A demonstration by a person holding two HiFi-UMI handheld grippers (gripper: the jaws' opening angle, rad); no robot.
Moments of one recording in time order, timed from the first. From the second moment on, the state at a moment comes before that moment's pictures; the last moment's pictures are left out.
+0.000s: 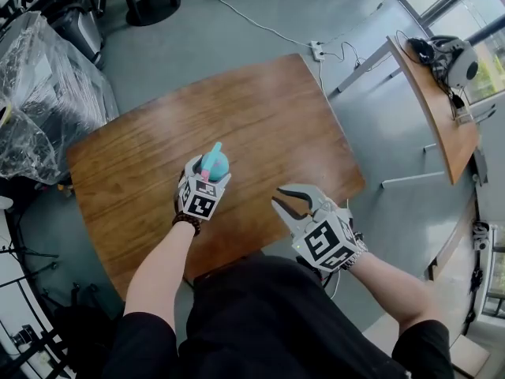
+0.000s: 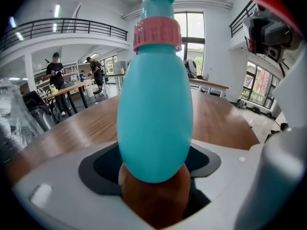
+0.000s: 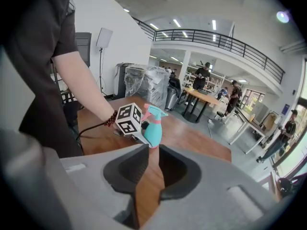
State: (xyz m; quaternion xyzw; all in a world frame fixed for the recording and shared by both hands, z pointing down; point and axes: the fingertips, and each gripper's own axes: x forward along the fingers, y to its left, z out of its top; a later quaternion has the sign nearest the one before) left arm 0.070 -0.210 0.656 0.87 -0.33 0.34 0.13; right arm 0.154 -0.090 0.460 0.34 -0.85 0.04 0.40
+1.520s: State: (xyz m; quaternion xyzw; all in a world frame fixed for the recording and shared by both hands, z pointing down) left arm 0.002 -0.153 0.512 0.89 -0.38 0.22 0.12; right arm 0.062 -0.126 0.449 0.37 -0.89 0.07 0.26
